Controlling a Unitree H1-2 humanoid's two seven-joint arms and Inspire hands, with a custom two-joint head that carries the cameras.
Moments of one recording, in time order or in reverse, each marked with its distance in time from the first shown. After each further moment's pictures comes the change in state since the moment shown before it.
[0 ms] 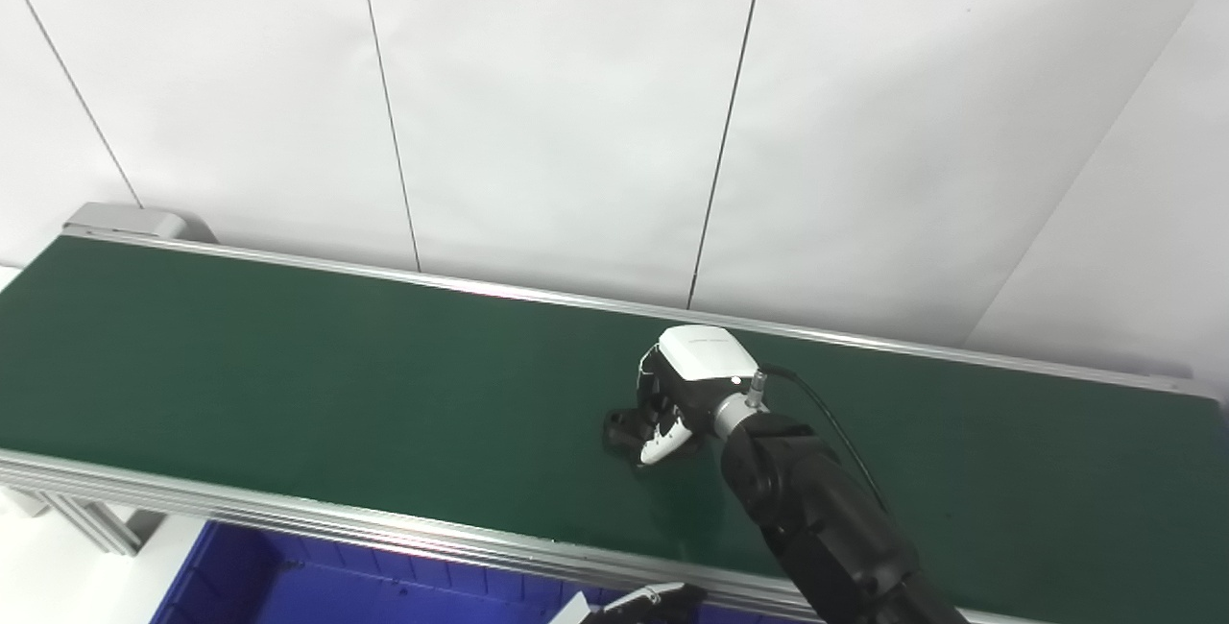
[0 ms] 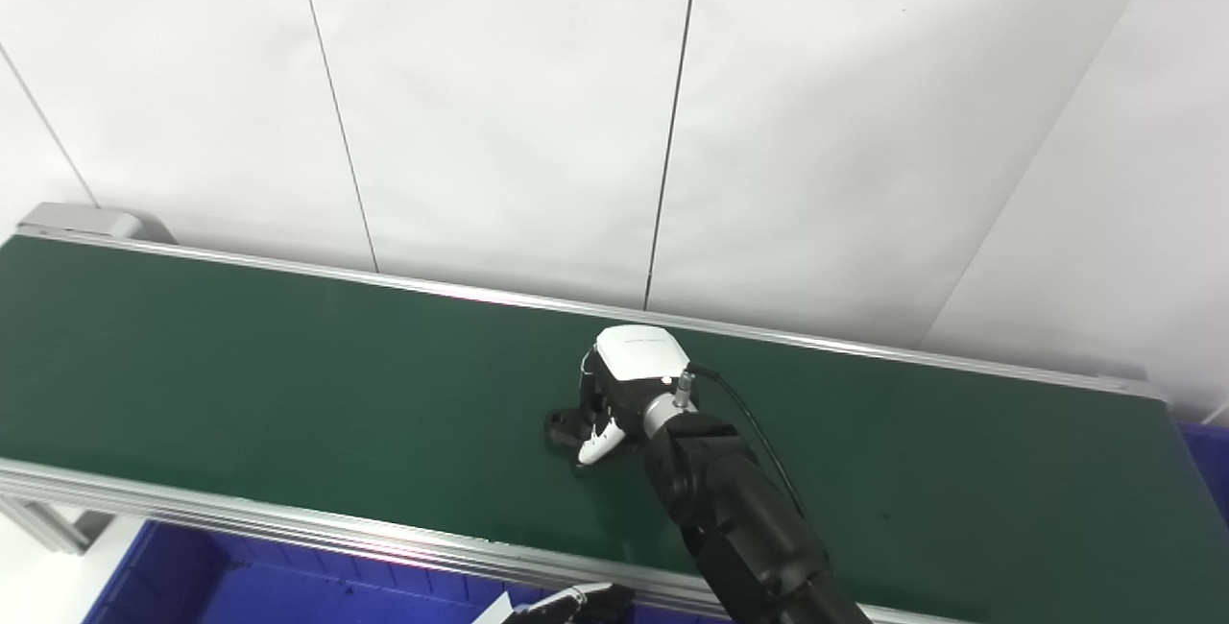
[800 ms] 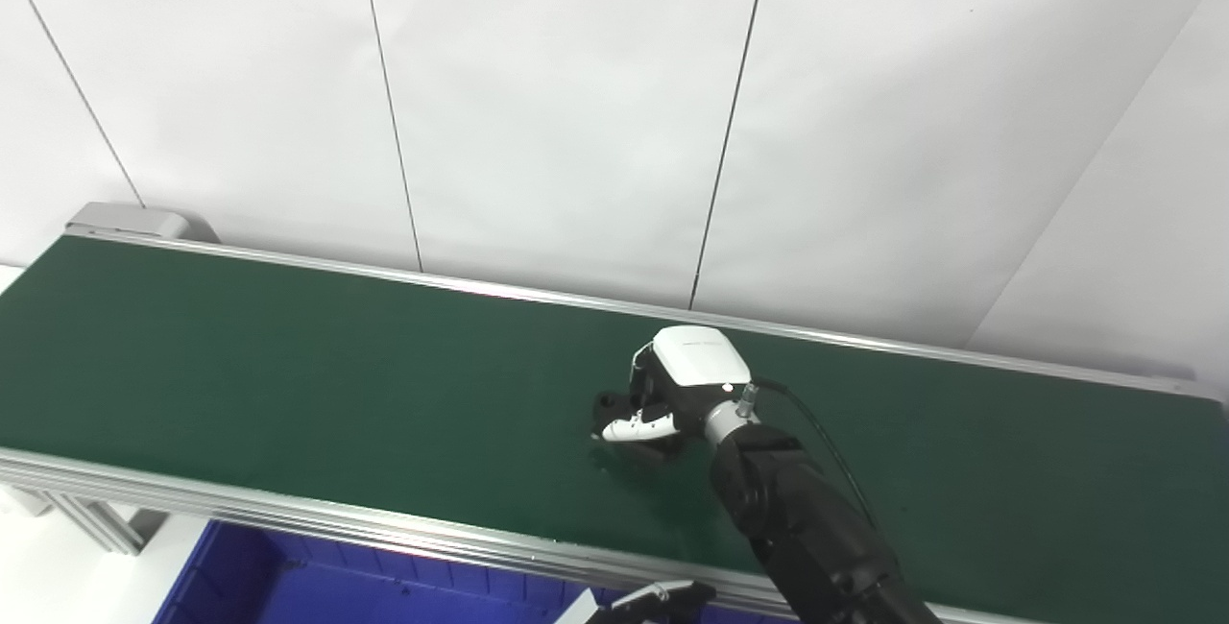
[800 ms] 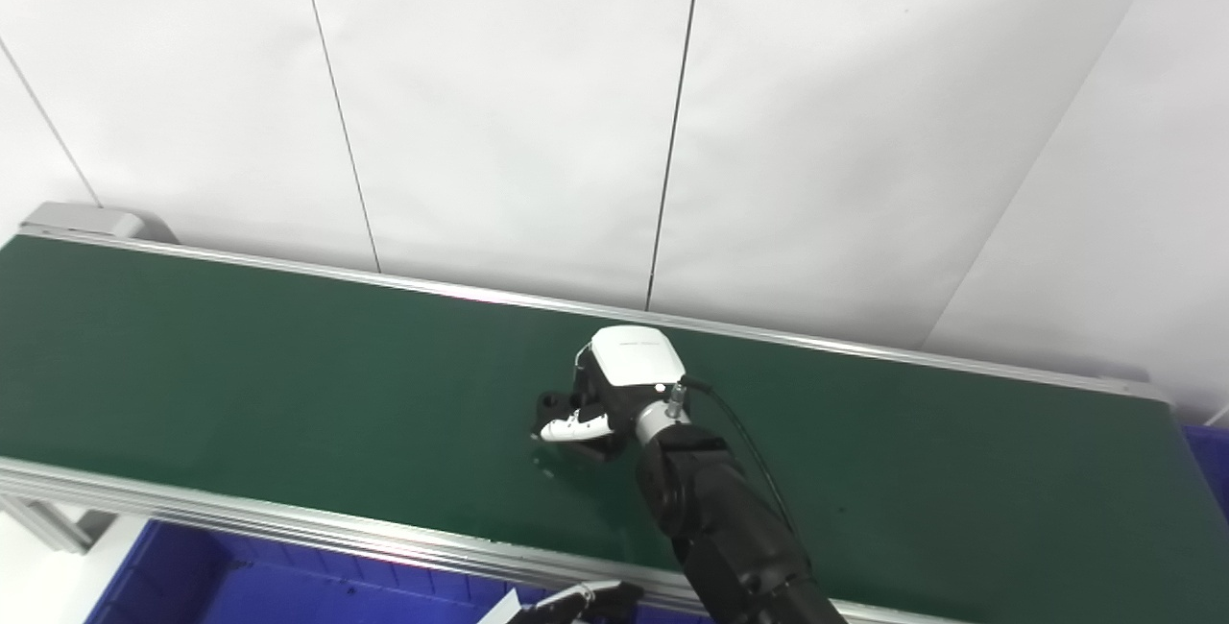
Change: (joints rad) left arm -0.007 -0.016 0.003 0.007 0.001 -0.016 0.005; right arm -0.015 0.061 -0.033 0.192 -0.012 -0.073 -0.209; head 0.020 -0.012
